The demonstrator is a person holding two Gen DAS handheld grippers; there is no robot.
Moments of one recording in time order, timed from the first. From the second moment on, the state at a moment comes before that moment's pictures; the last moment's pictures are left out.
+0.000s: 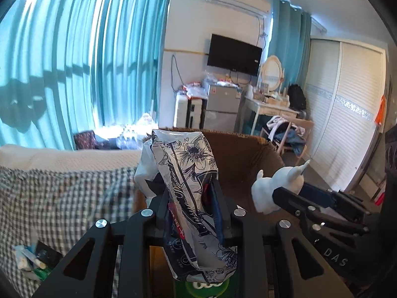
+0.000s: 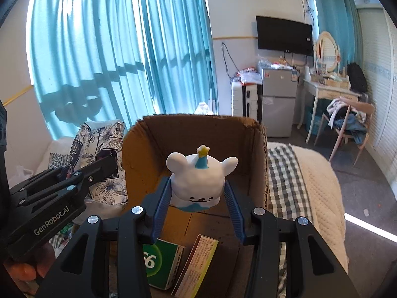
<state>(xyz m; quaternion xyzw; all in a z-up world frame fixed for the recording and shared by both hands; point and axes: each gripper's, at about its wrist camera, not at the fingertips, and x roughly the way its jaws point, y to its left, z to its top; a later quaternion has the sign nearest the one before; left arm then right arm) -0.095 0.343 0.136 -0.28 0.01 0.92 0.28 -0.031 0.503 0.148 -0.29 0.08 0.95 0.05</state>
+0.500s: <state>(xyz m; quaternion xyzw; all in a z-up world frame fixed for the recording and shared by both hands) -0.112 0.367 0.111 -0.28 0.02 0.92 0.26 -0.056 0.534 0.125 -0.31 0.11 0.94 0.05</state>
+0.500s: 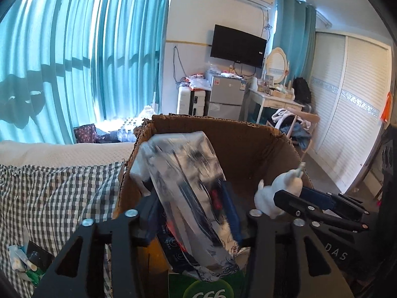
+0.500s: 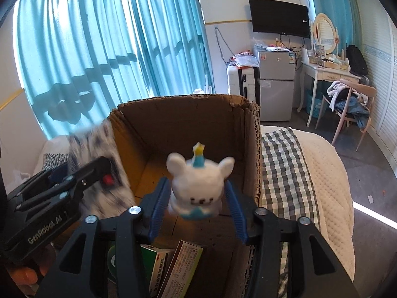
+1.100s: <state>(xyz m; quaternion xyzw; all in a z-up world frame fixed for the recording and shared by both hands) -0.081 0.266 0.172 -0.22 -0.05 0.95 0.20 0.000 0.492 0.172 -0.24 0.11 0.96 0.03</state>
